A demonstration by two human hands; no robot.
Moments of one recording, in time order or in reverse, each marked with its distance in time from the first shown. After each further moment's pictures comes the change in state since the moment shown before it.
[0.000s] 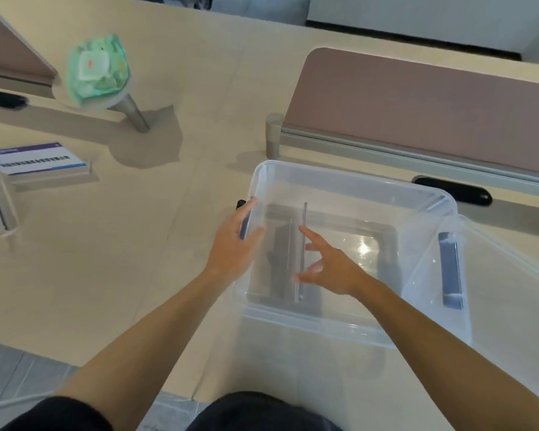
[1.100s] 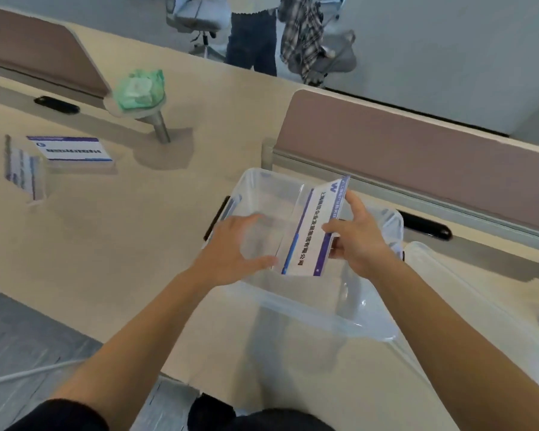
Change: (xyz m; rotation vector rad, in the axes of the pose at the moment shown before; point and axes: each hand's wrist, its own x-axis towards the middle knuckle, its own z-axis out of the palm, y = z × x) left_hand -0.093 0.045 0.036 0.358 -0.031 0.173; right_hand -0.111 -0.043 -0.087 0.661 0.350 0.001
